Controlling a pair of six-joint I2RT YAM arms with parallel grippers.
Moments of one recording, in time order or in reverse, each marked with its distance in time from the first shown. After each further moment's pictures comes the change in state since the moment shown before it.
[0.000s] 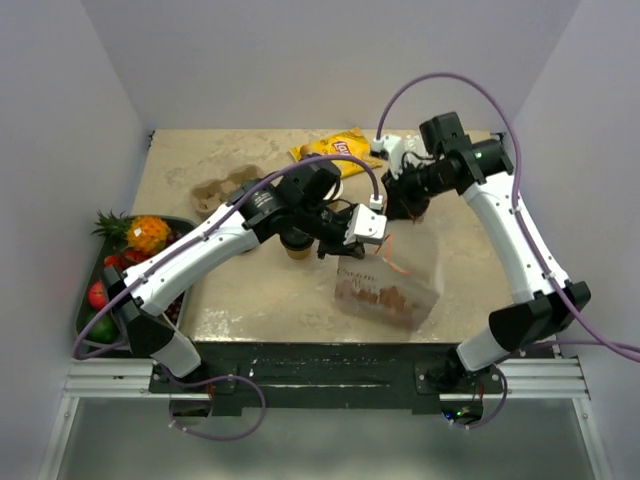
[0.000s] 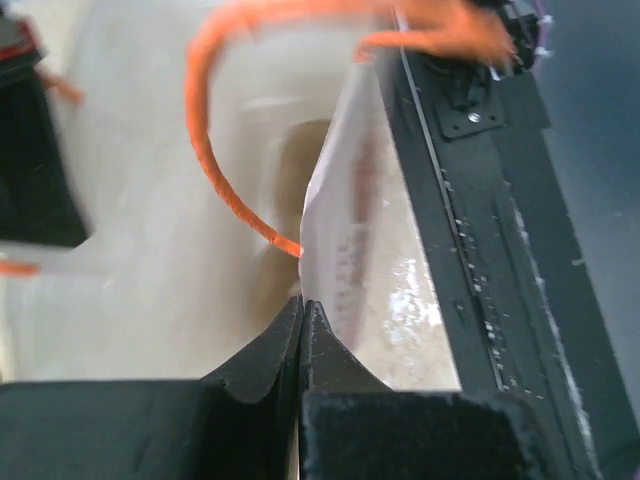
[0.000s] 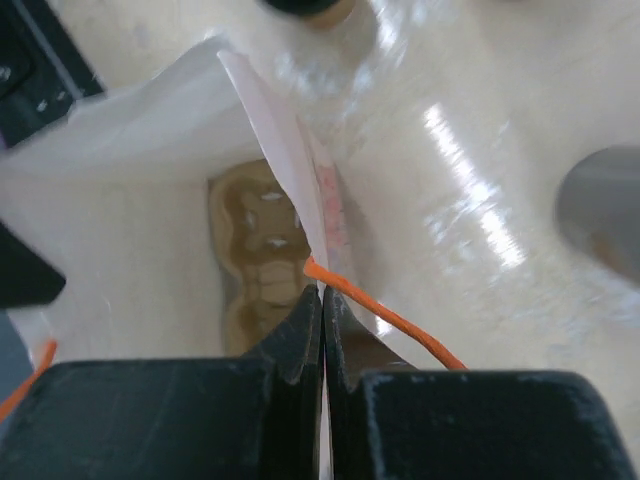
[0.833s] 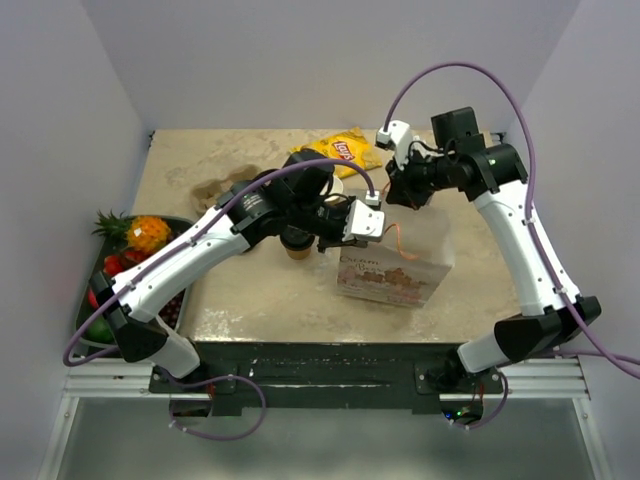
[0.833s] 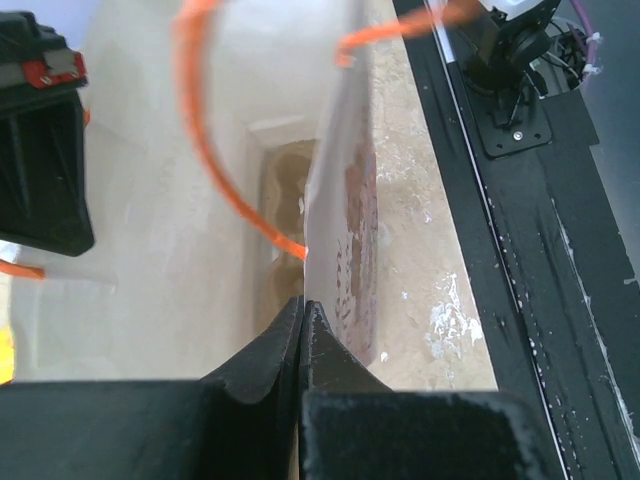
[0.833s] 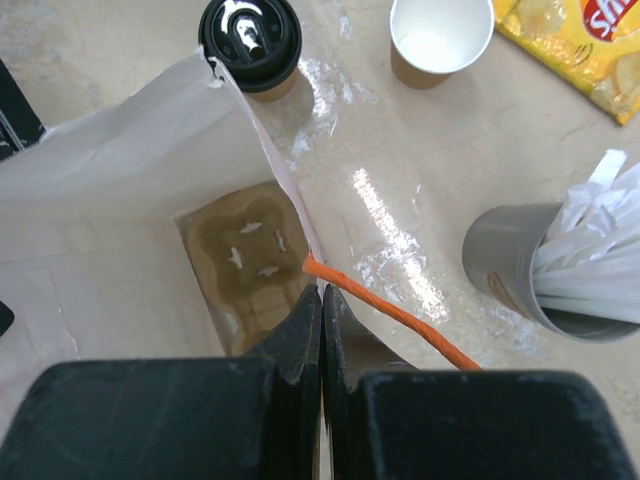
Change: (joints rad) left arm -0.015 -0.042 0.015 0.089 -0.075 0.009; right arm -0.002 -0.025 0.061 0.138 0.041 -0.035
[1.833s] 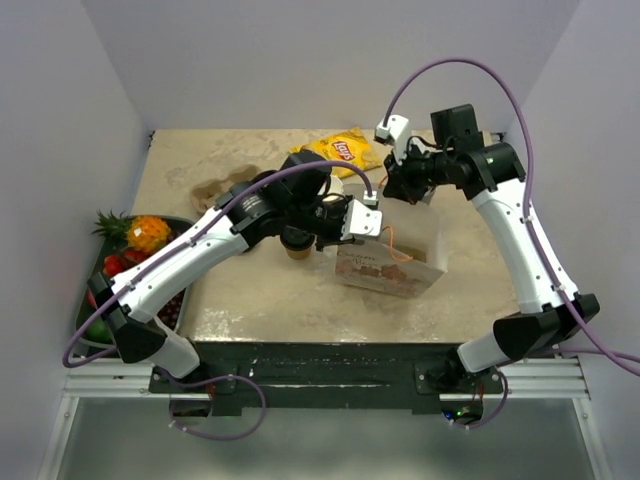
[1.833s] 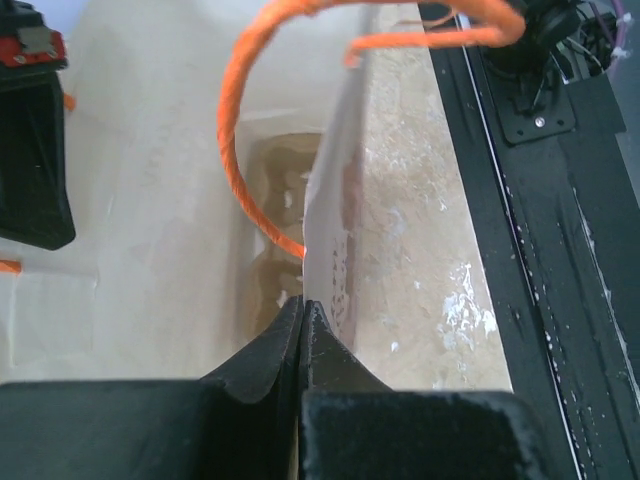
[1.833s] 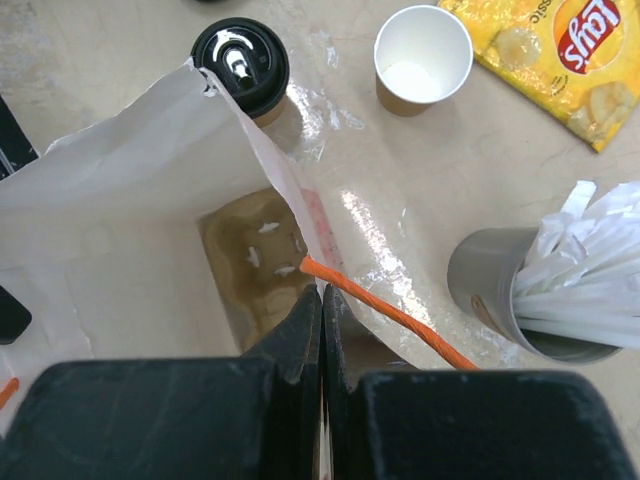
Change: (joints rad) left arm 0.015 -0.011 -0.029 0.026 -0.029 0.010; right arm 0.000 0.013 0.019 0.059 -0.005 0.007
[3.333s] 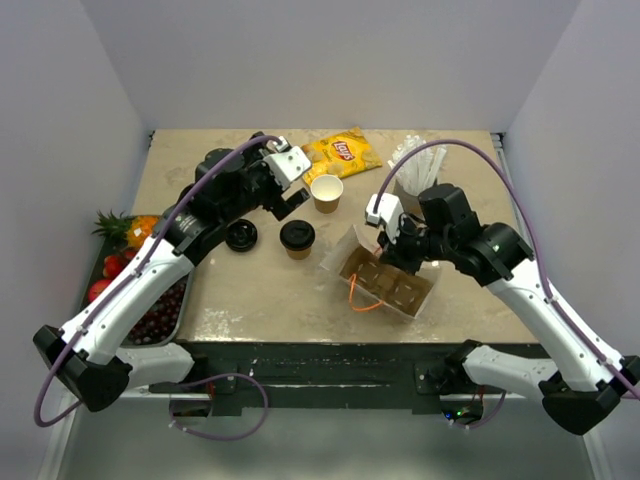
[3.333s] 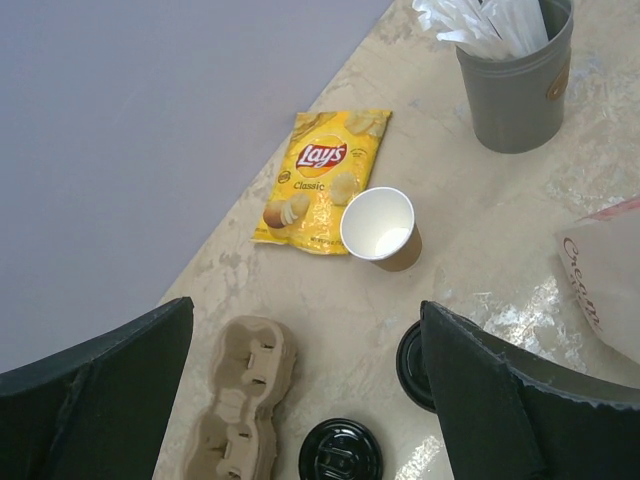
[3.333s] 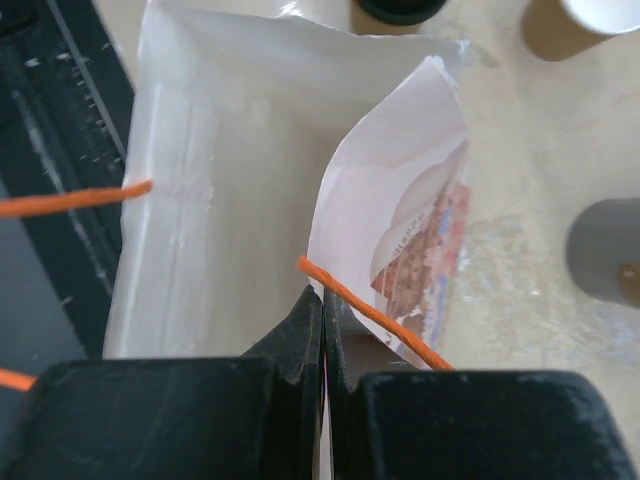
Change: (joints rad) left arm 0.282 -0.340 -0.385 0.436 -0.520 -0.187; right arm 0.294 -0.449 -0.555 0.114 0.122 0.113
